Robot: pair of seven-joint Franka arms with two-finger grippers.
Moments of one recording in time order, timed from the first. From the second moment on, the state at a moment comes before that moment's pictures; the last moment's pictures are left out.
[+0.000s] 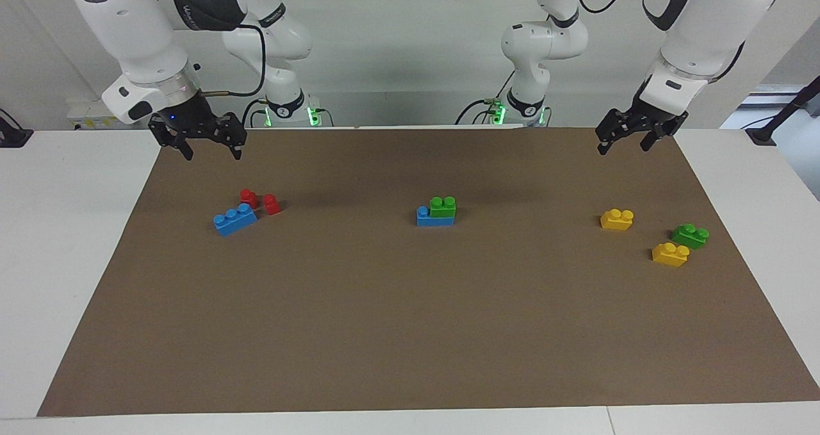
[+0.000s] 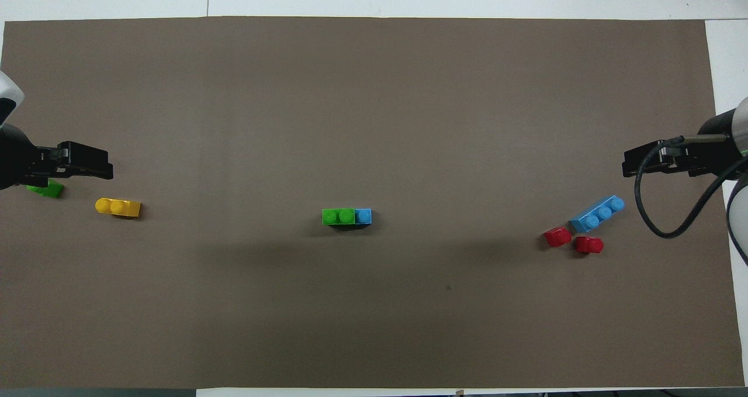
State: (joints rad) left arm -0.02 -0.08 -0.05 -1.71 -0.03 1.62 -0.10; right arm -0.09 -0.05 0.10 -1.71 0.01 1.61 0.03
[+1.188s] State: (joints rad) left arm -0.02 -0.07 -0.05 -1.73 -0.03 1.65 -0.18; right arm 0.02 0.01 0.12 -1.74 0.10 1.77 0.71
